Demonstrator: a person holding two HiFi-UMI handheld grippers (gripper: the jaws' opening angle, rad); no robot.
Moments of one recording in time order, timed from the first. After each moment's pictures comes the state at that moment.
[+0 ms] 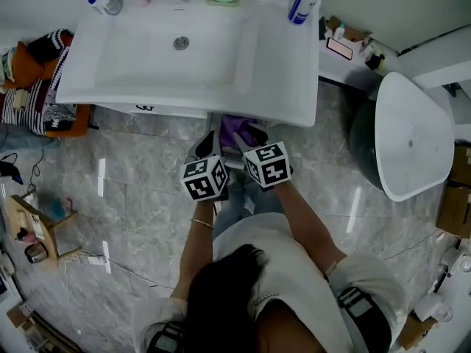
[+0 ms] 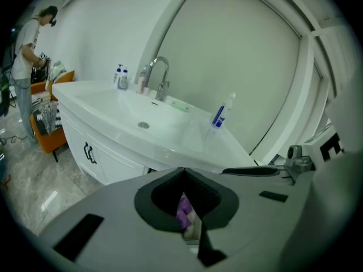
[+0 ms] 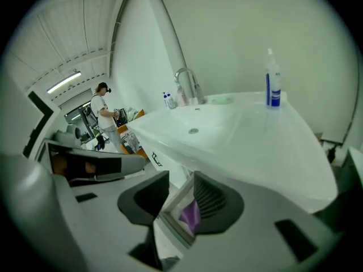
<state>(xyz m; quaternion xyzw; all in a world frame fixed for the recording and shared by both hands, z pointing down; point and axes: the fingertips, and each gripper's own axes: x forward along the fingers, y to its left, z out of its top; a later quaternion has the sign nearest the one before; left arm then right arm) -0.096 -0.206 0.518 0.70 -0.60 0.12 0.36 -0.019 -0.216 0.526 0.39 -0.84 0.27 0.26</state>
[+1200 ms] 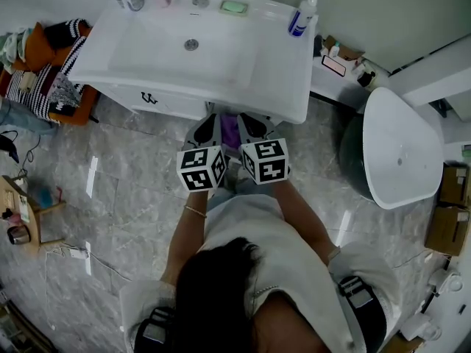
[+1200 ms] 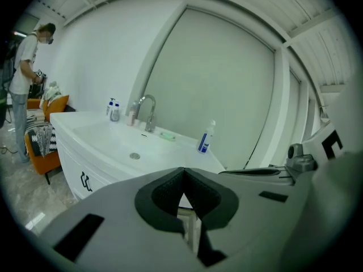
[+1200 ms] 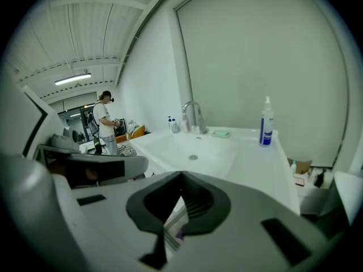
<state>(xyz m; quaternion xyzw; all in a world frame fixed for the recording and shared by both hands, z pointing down) -0.091 -0.185 0.411 0.75 -0.61 0.04 0.25 -0.022 -0.194 0.418 0.43 -0.86 0.17 0.20</state>
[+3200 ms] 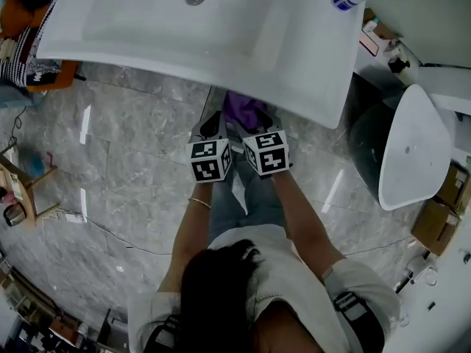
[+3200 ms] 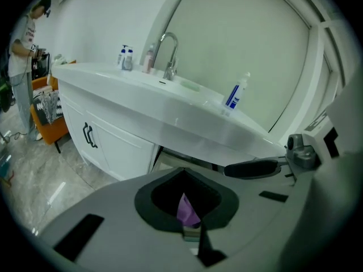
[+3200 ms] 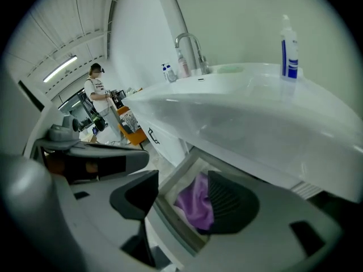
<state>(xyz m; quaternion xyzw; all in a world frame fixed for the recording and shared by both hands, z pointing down) -0.110 -0.212 0.615 0.68 -0.60 0.16 0.39 -0.043 -0.219 0.624 0.35 -0.82 0.29 0.35</state>
